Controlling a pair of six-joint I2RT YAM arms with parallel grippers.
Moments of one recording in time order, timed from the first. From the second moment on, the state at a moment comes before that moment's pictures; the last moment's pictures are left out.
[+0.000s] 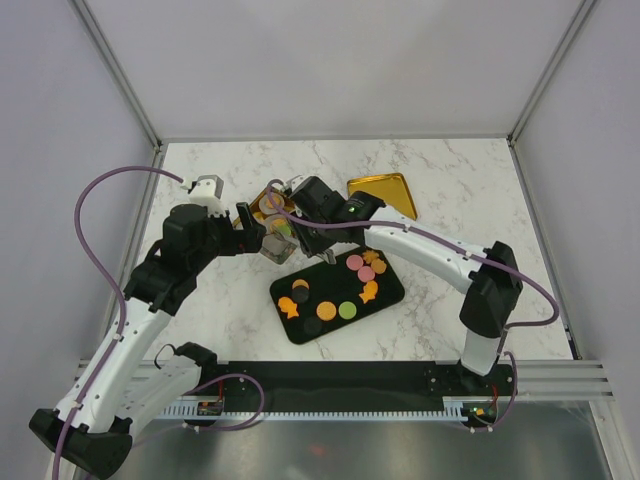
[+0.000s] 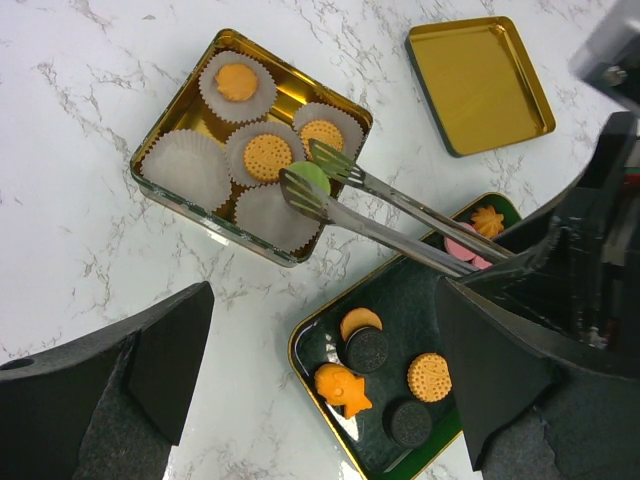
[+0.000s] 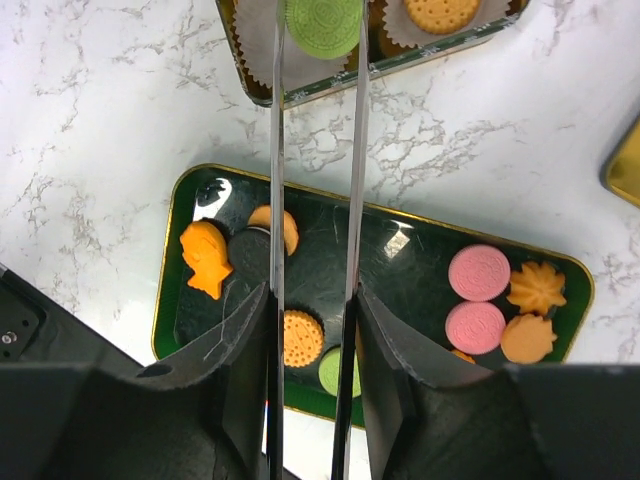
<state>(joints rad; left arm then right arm) -0.40 0.82 0.95 -0.57 -0.08 -0.35 0.94 1.80 1.69 -0.80 0.11 0.29</state>
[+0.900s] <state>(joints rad) -0.39 0.82 0.95 -0.57 -0.08 -0.35 0.98 1.87 1.70 -0.77 0.10 0.29</state>
